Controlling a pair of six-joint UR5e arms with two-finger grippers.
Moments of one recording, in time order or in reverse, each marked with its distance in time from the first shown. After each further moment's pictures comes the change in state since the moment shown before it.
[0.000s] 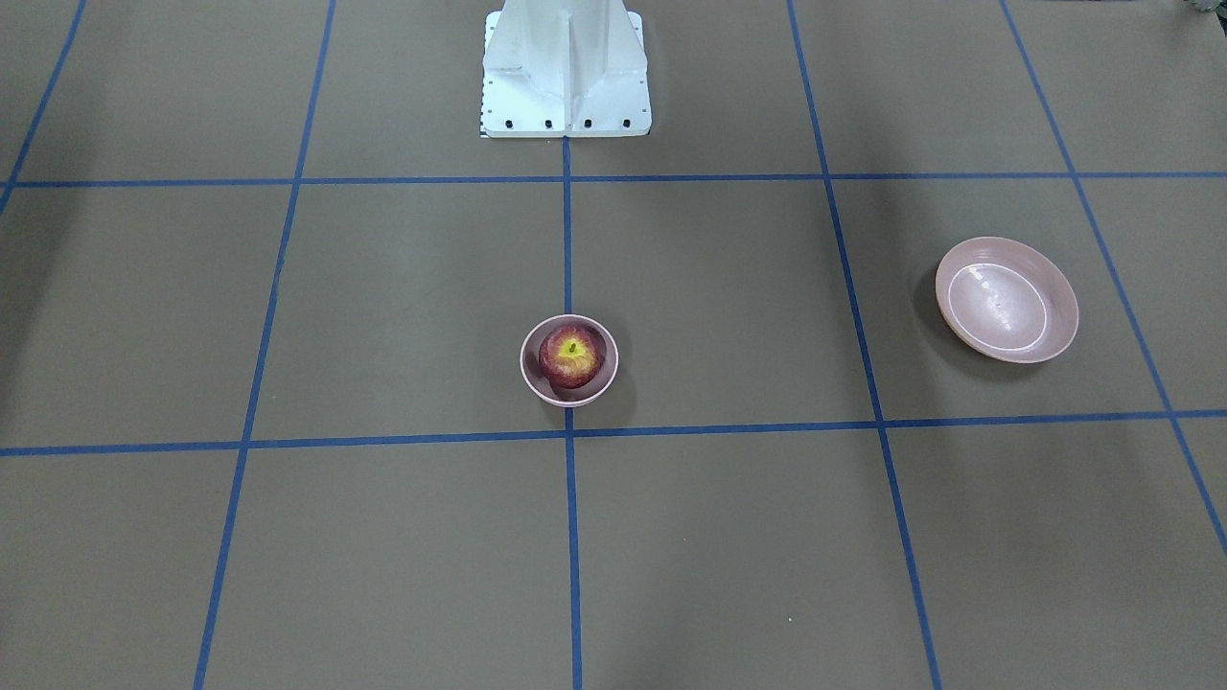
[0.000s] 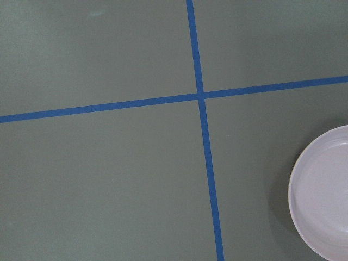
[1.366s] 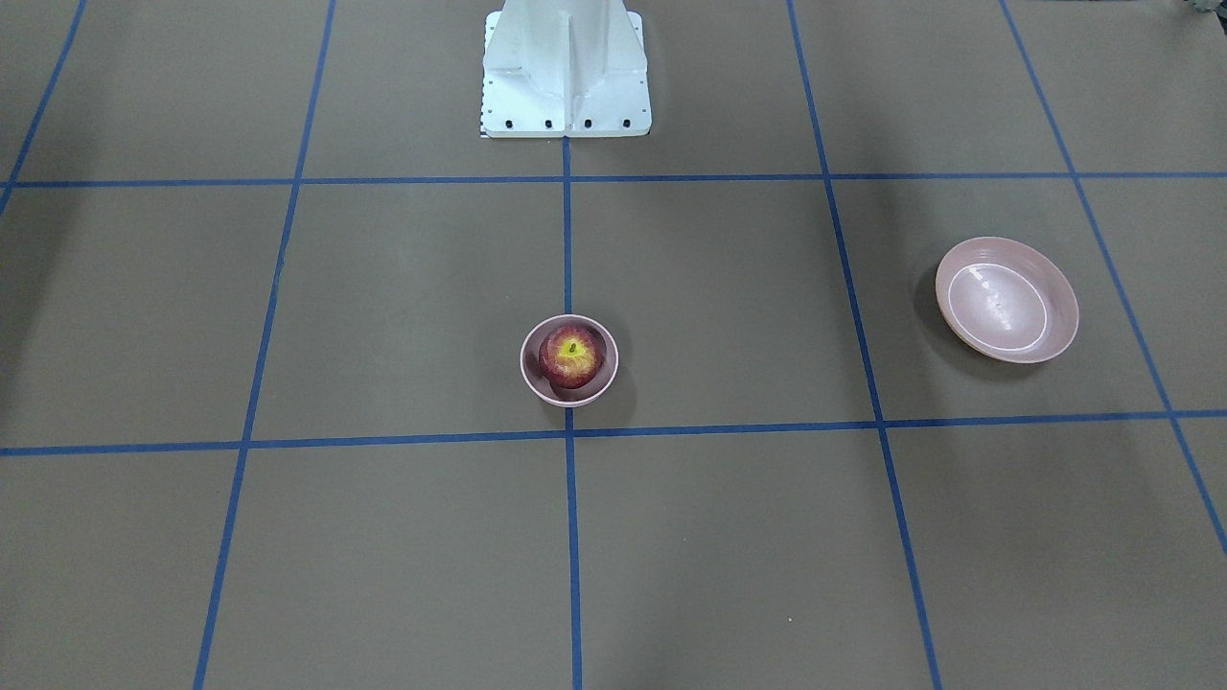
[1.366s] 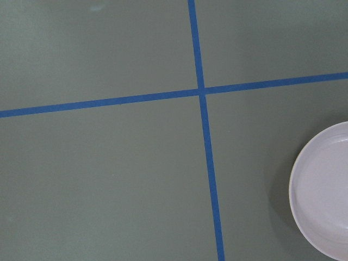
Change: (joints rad) left arm 0.000 0.011 -0.008 0.000 -0.001 0.000; right arm -0.001 -0.003 0.007 -0.003 0.017 0.003
